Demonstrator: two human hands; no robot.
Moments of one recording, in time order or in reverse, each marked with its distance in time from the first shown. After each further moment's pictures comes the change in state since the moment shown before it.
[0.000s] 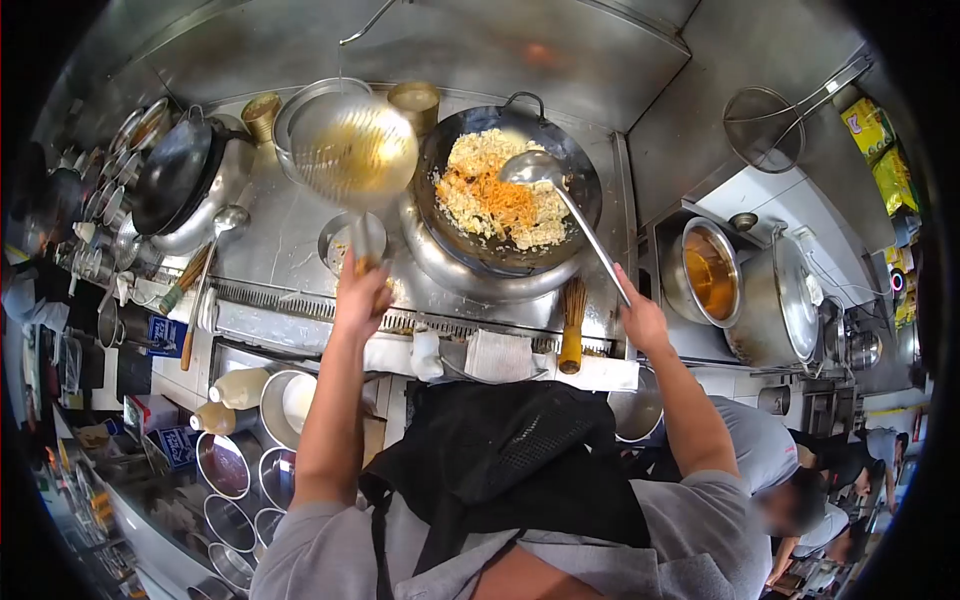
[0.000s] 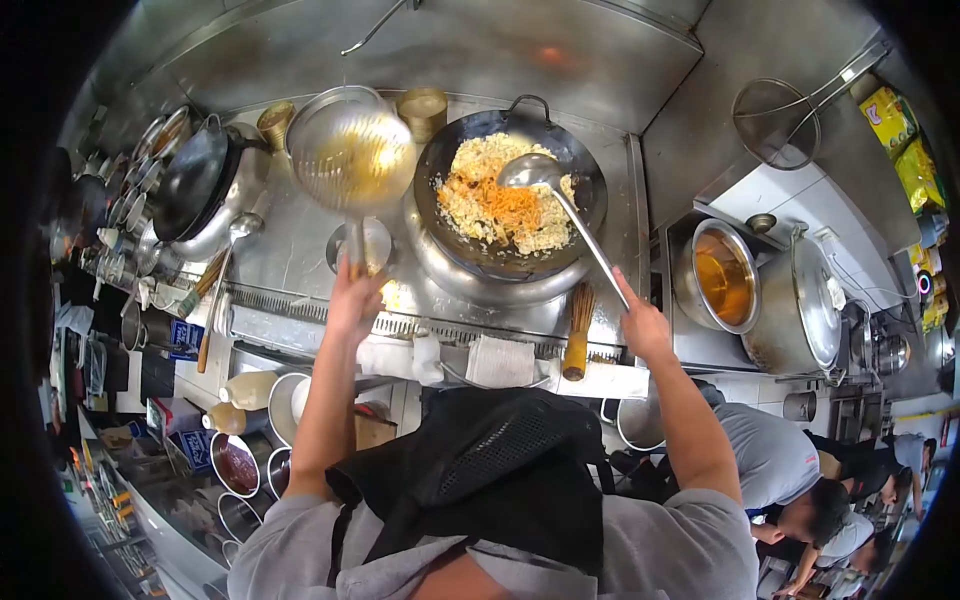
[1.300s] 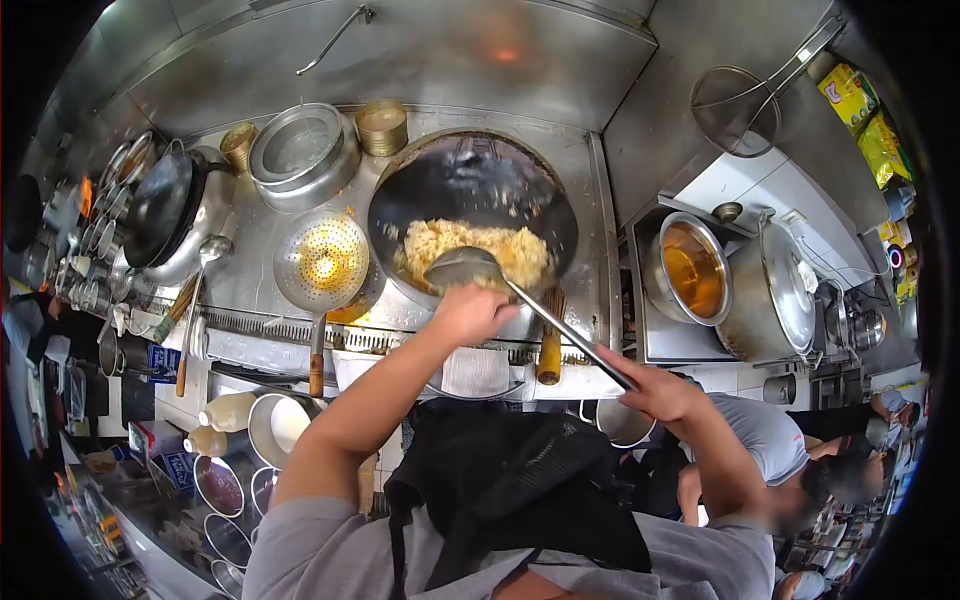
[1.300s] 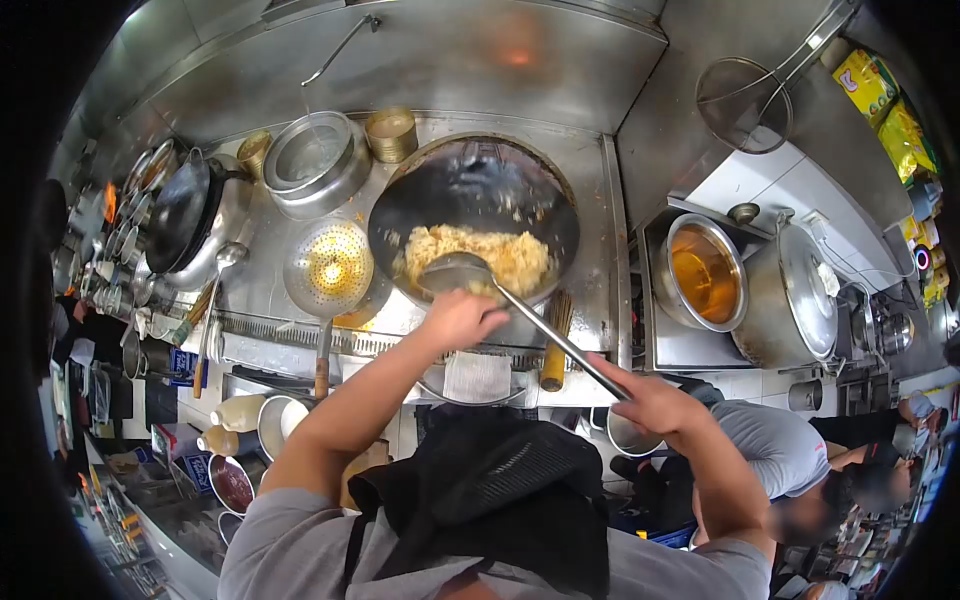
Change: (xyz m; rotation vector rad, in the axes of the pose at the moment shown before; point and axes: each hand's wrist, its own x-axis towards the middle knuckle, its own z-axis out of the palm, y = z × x) left_hand 0.008 -0.093 0.172 1.625 -0.665 0.543; right_hand -0.109 -0.001 -0.116 0.470 -0.780 0.012
